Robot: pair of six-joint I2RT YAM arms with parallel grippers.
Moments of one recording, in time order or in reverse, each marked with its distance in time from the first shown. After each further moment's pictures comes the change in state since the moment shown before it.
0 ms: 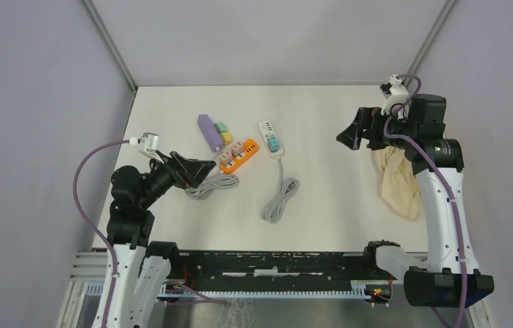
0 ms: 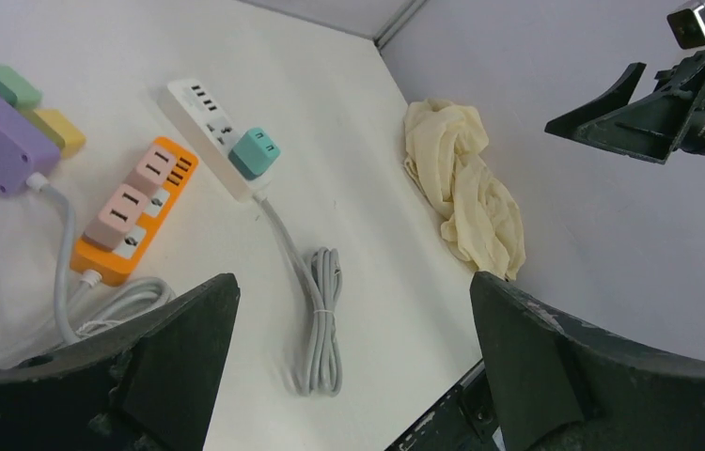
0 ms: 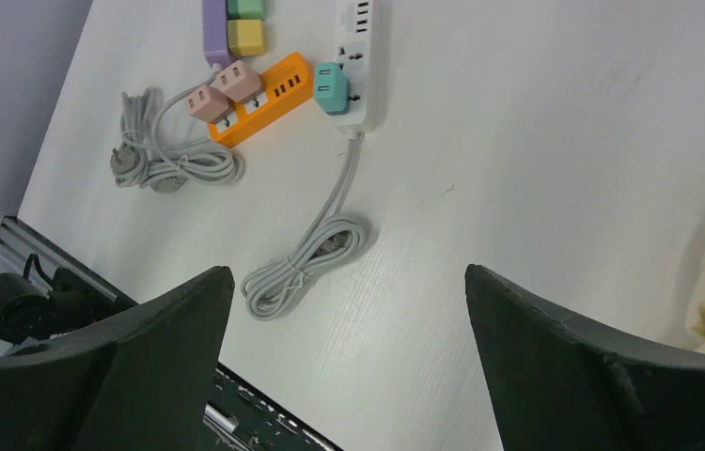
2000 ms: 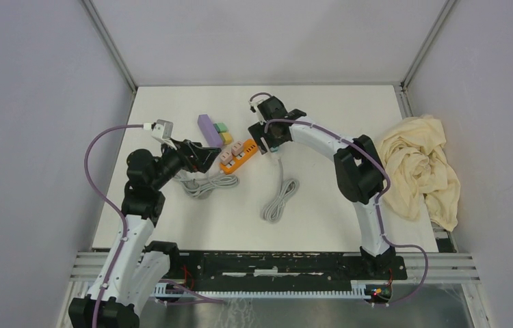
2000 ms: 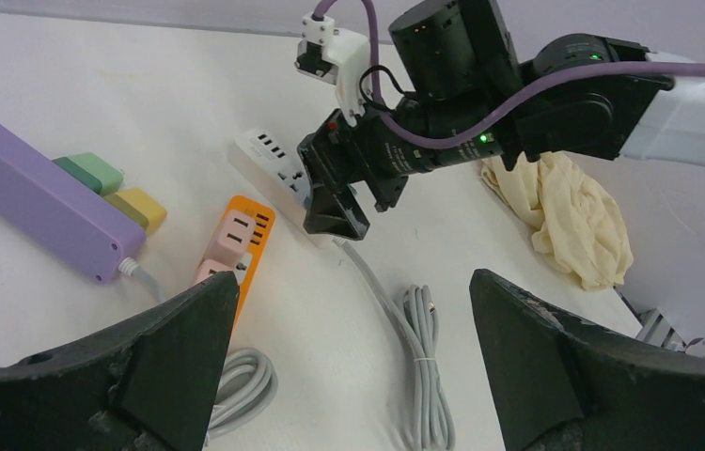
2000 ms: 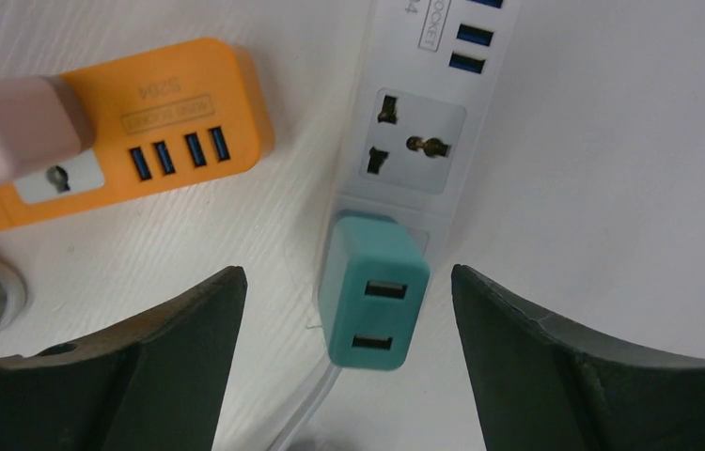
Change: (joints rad) left arm -0.037 0.230 -0.134 0.383 -0.048 0.182; right arm 0.662 1.027 0.350 0.275 0.692 -0.048
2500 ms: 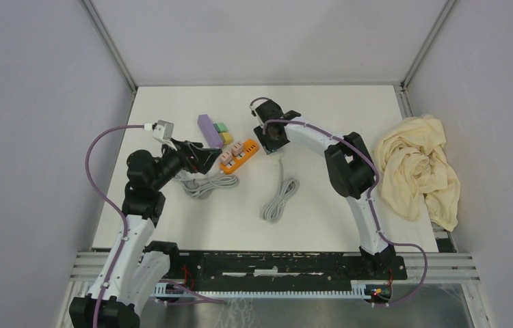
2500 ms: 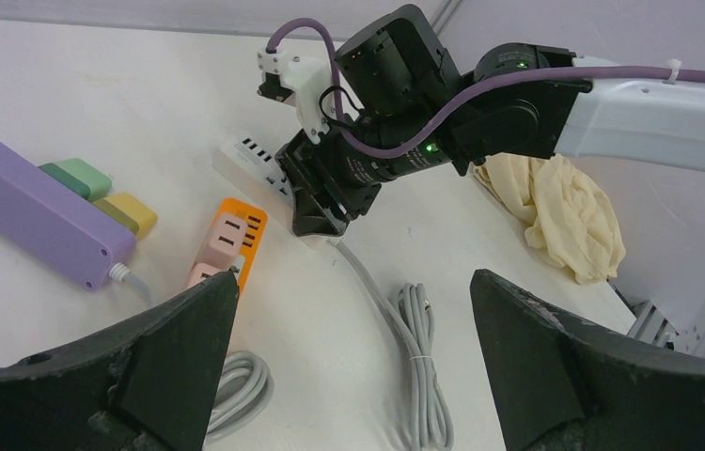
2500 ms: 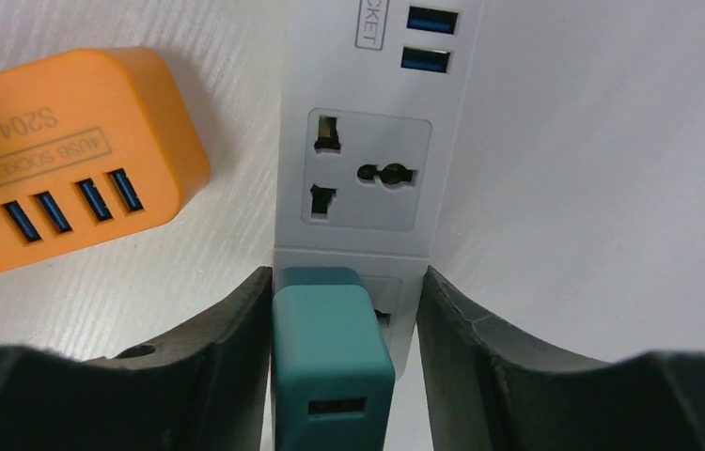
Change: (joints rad) left arm 0.003 0.001 -0.013 0.027 0.028 -0.002; right arm -0.009 0.138 0.096 -0.048 0.069 0.007
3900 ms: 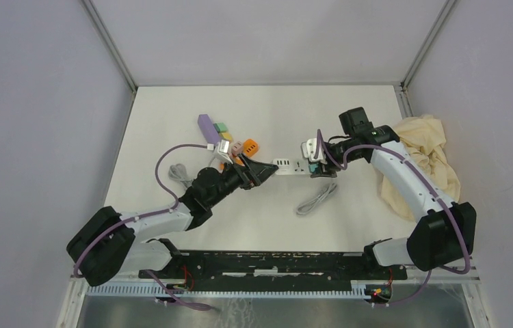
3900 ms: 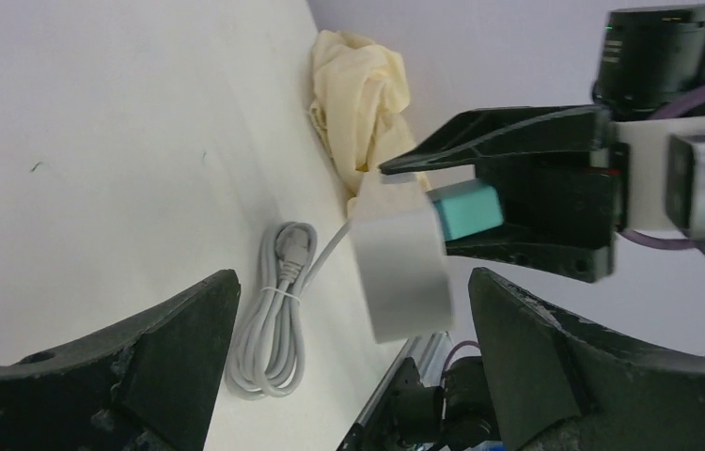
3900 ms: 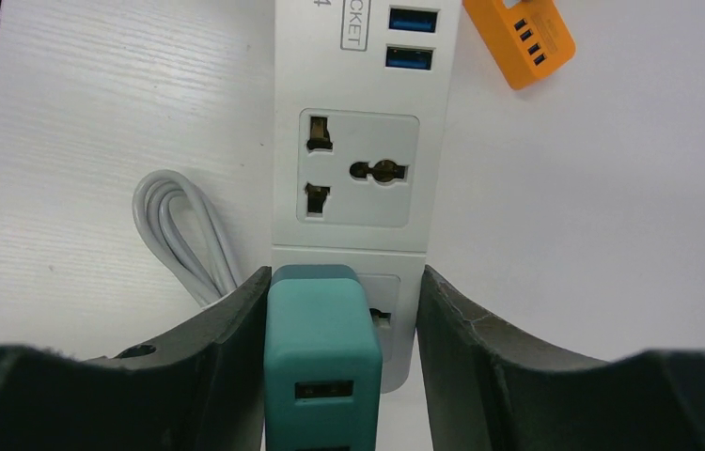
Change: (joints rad) left arm -0.692 0.449 -0.165 0.657 -0.526 -0.565; right arm -0.320 -0.890 -0.637 -0.317 -0.942 -1.403
